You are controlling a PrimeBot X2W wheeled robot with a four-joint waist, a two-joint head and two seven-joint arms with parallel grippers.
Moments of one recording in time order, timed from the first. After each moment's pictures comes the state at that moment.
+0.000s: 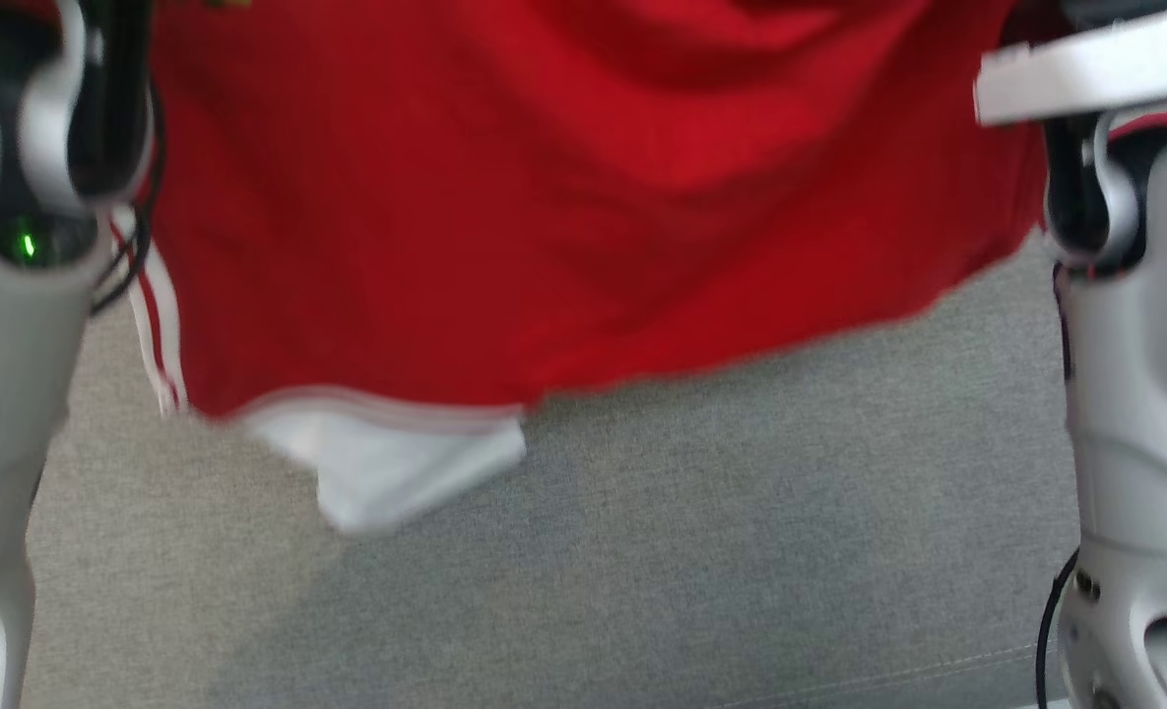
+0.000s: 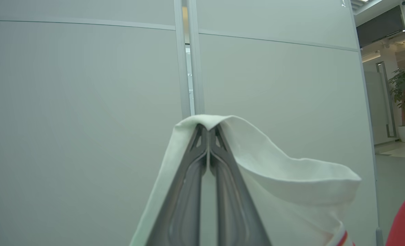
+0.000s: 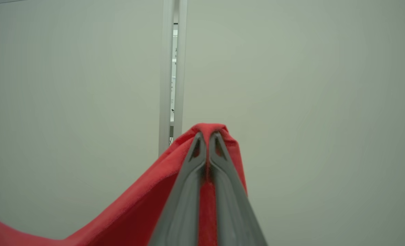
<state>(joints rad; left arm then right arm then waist) -1.11 0.38 -0.43 -0.10 -0.54 0.23 0.12 -0.82 -0.09 -0.01 0.08 0.10 0.13 -0.08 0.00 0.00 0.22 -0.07</state>
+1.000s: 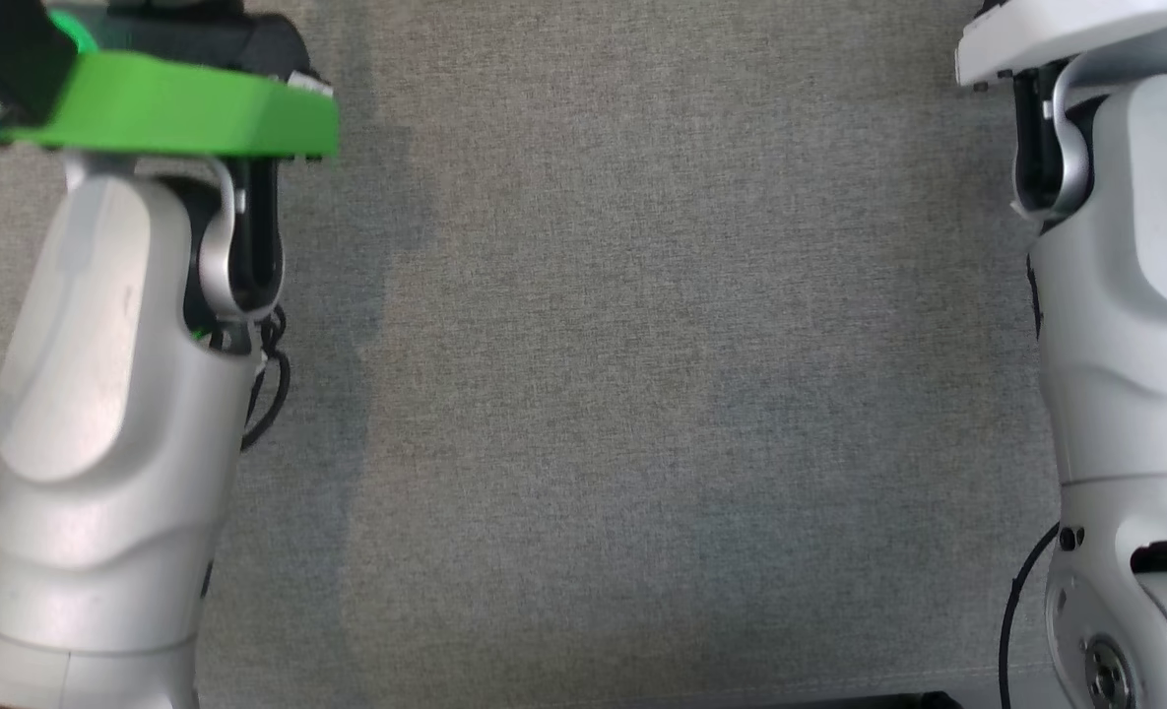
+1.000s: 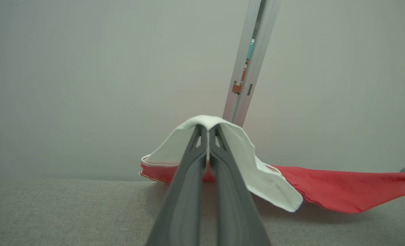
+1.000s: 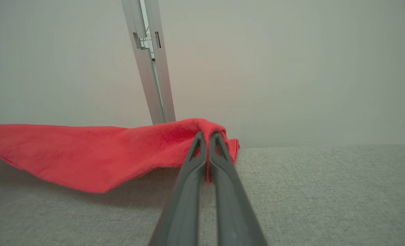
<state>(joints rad) -0.90 0.18 -0.31 0.24 -0.51 0.07 -0.26 -1.01 -0.06 -0.12 0.60 0.01 0.13 -0.26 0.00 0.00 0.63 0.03</state>
